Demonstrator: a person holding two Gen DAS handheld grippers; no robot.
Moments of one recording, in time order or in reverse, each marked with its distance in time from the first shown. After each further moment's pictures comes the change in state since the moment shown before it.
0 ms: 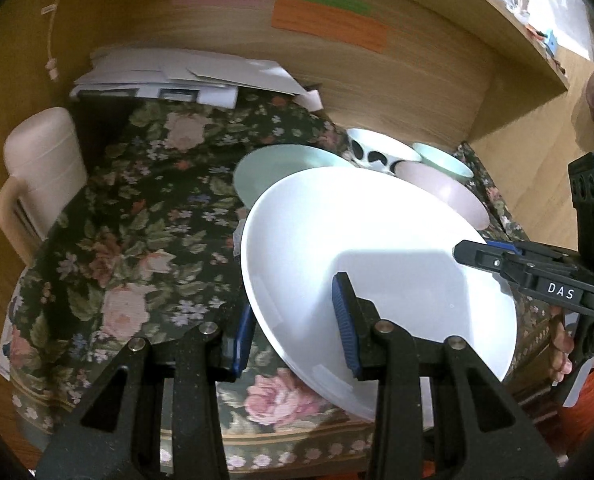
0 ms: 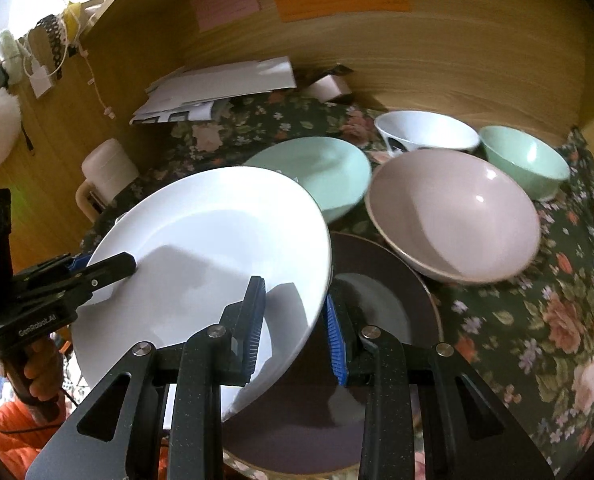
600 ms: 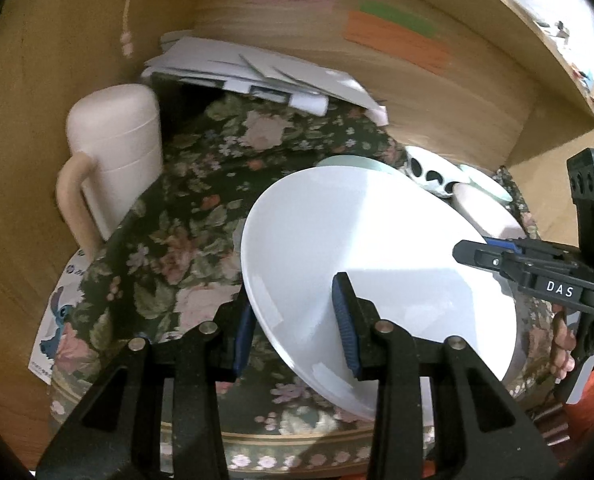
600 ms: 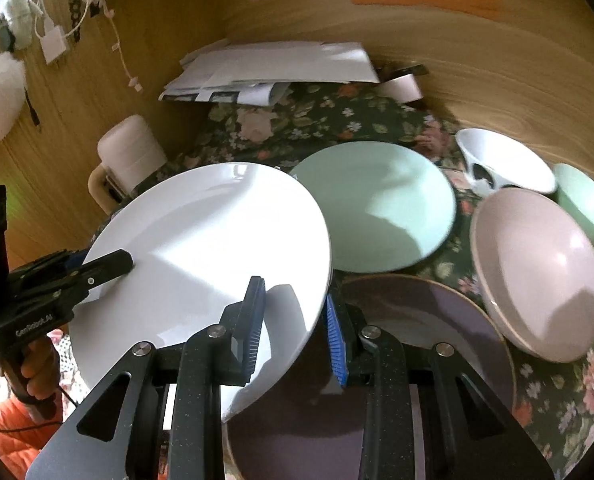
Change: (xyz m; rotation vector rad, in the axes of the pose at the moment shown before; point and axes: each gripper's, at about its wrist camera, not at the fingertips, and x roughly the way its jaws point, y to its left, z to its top) left arm -0.015 0.062 -0.001 -0.090 -0.028 0.085; right arm 0.047 0.045 0.032 -0.113 0.053 0.066
